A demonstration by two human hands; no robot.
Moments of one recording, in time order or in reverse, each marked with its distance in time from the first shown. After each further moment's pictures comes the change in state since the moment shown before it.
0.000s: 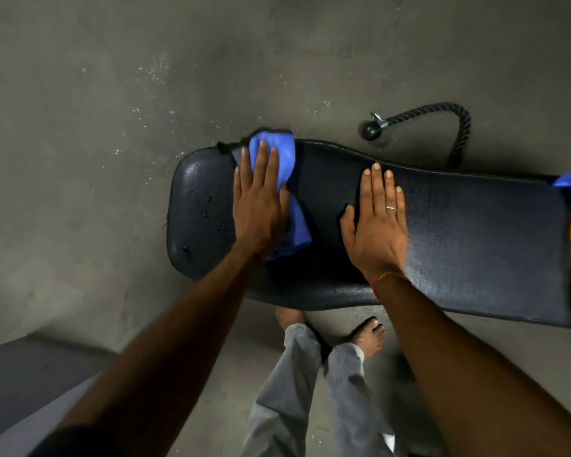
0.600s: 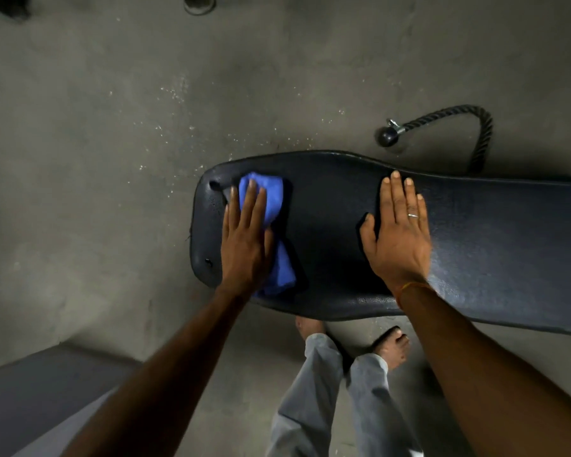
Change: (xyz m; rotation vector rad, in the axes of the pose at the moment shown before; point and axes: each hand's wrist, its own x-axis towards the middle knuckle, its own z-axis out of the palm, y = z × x) left_hand -0.048 -0.062 -0.012 -0.054 0.011 0.053; right_hand 0.000 0.000 -0.001 0.025 0.004 -0.003
